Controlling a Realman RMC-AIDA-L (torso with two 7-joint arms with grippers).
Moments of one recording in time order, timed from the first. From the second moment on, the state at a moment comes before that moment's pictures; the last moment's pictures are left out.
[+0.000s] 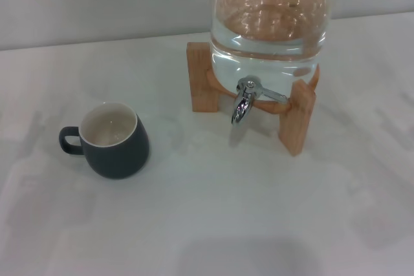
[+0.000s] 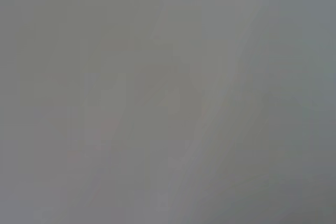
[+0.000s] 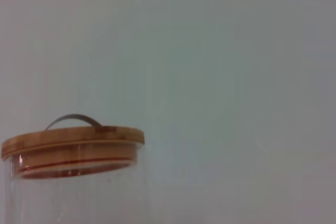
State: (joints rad) left arm -0.47 -2.07 2.52 -0.06 -0.96 1.39 -0.61; right arm 0.18 2.01 -0.48 -0.31 1.92 1.69 -2.36
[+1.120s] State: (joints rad) left arm -0.34 -2.06 2.53 -0.06 -0.77 1.50 -0.72; right arm 0.15 2.00 -0.47 -0.31 1.93 1.71 -2.35
